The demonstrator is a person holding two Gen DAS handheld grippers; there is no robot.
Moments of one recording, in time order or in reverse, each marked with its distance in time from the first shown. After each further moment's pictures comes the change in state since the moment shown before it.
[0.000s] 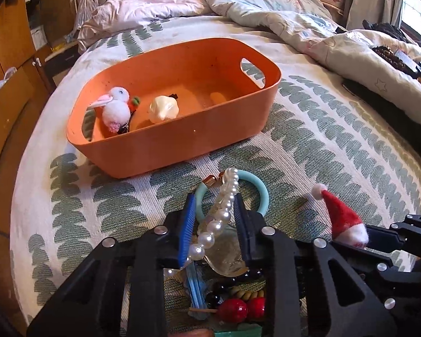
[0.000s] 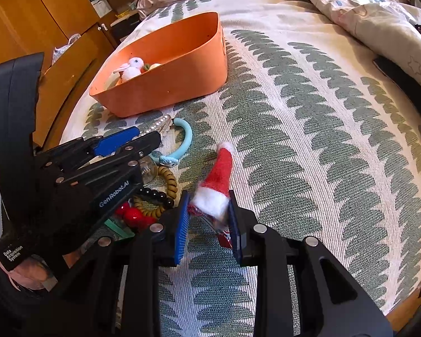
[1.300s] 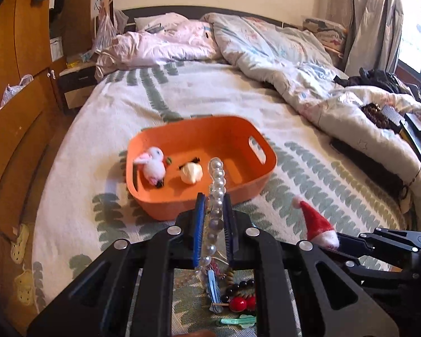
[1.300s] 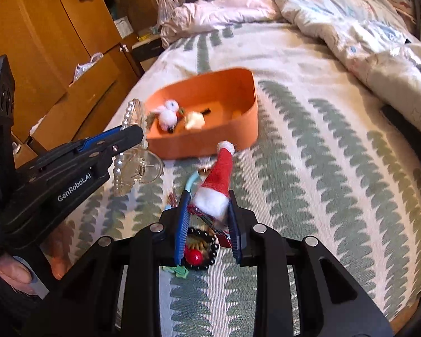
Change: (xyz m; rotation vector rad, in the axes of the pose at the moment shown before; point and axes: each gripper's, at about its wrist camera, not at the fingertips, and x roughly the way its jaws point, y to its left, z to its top) left arm -0.084 0.027 0.031 -0.078 -0.203 -0.013; right arm -0.047 0.034 0.028 -0.061 -0.155 0.052
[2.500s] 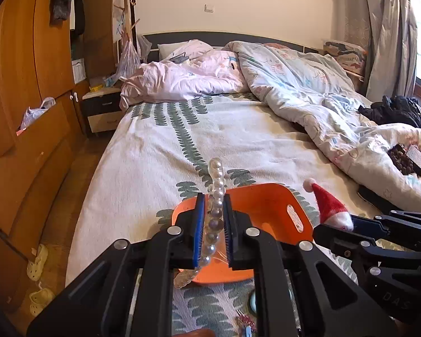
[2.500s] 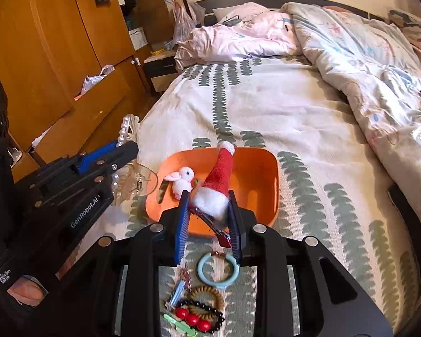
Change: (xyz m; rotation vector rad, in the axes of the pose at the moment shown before) left arm 0.003 0.038 0.073 -0.020 -0.112 0.117; right arm 0.009 0.032 0.111 -0.107 -0.071 0.006
